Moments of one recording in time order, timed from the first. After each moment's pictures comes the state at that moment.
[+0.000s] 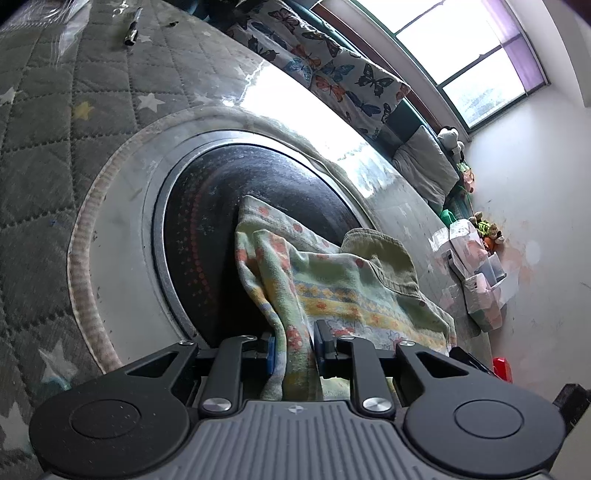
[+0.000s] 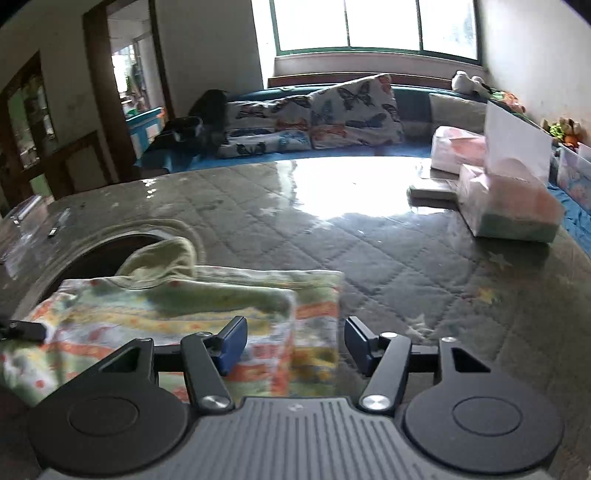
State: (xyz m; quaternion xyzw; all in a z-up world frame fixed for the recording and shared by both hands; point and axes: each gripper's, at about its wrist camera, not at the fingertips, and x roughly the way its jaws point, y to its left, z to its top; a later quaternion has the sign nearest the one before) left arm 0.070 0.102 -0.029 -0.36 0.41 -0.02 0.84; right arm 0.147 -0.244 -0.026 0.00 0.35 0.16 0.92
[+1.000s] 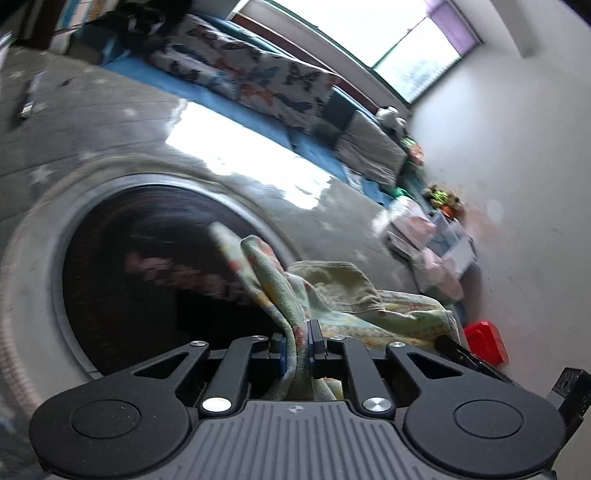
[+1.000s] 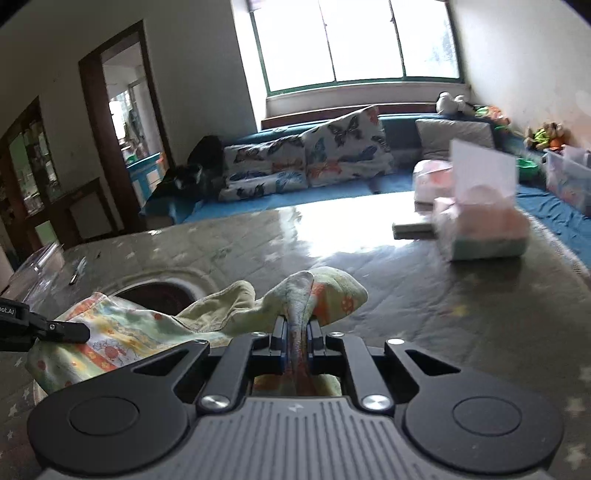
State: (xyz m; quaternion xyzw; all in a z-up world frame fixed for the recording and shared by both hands) left arm 0.095 0.038 0.024 -0.28 0.38 -0.11 0.87; right arm 0.101 -0.268 0.019 0.05 0.29 0.15 0.94
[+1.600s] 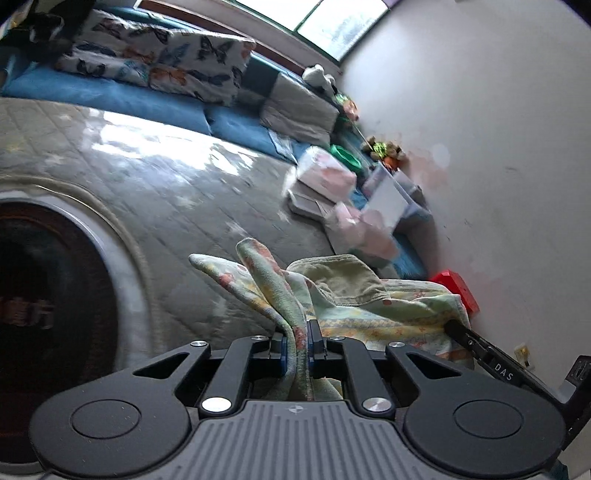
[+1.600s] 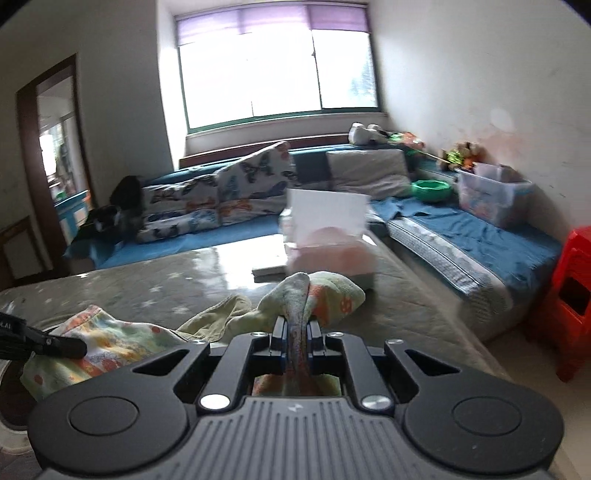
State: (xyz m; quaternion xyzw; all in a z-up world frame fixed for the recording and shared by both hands) left arm 0.156 -0.093 0.022 -0.23 0.40 -0.21 0.86; right arm 0.098 -0.384 0.034 0.06 0.25 0.01 0.97
